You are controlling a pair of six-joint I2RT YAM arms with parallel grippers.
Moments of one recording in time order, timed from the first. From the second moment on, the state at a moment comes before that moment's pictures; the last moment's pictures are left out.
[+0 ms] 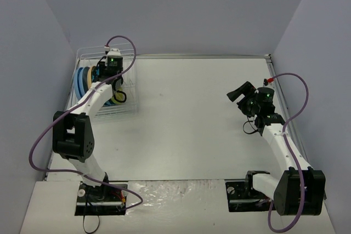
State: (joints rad) left arm -0.18 1.71 1.35 -0.28 -0.53 -0.03; right arm -0.01 1.11 0.68 -0.11 -0.16 0.76
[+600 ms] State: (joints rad) left arm -0.18 1.64 1.46 -0.36 -0.55 -0.02; right arm -0.01 1.11 0.68 -0.11 -0.16 0.76
